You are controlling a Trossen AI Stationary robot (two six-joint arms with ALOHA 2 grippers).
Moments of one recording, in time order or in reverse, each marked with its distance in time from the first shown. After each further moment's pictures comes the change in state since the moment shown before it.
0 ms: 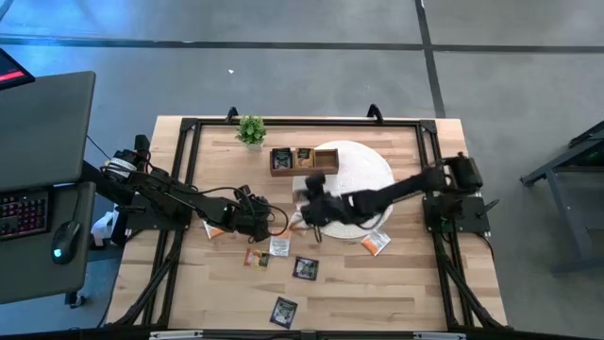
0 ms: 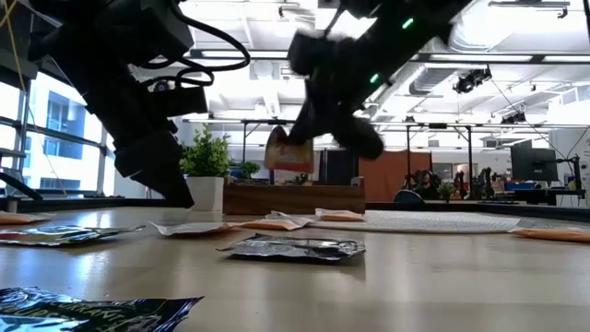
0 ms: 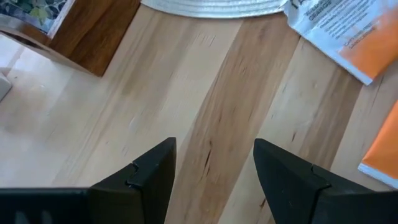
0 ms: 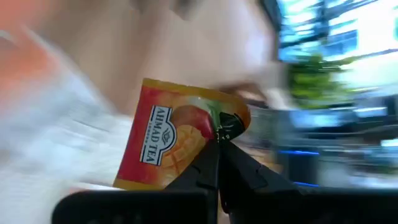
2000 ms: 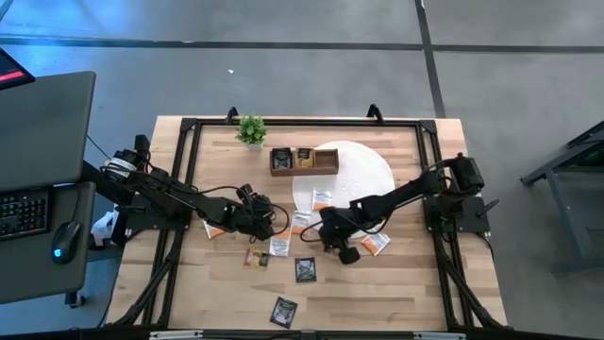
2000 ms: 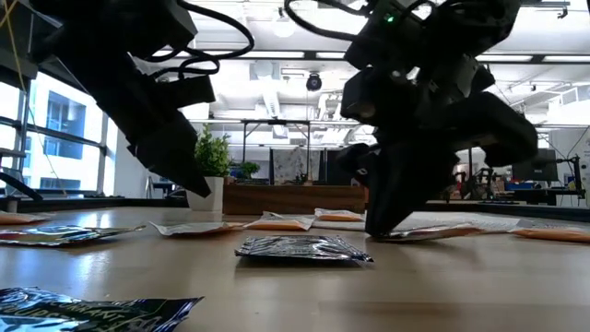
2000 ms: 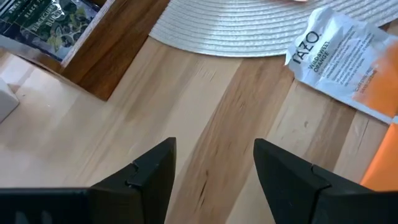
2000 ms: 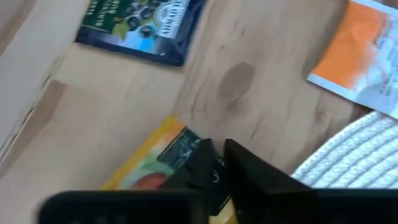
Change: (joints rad) left arm 0.000 0.000 0.000 0.088 -0.055 -0.003; right arm 0.030 0.018 -0.202 -0.119 -0.866 0.577
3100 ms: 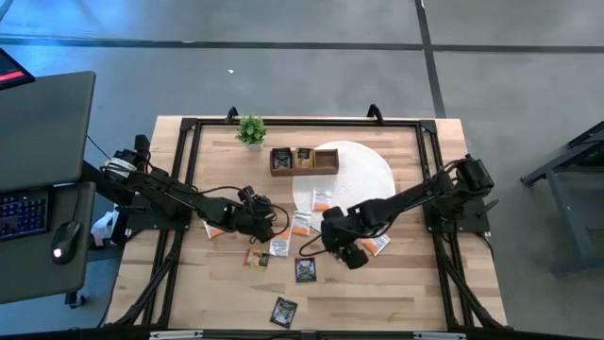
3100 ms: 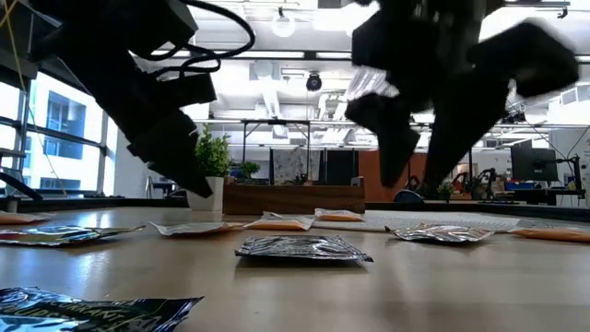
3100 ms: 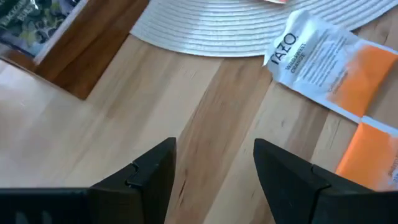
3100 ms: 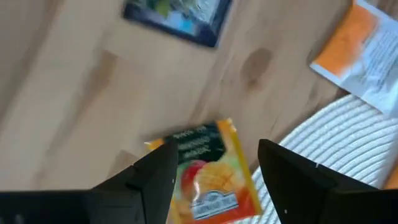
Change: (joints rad) left arm 0.000 -0.001 0.000 0.026 0.053 -0.010; right arm 0.089 -0.084 0.209 -0.403 0.101 -0.002
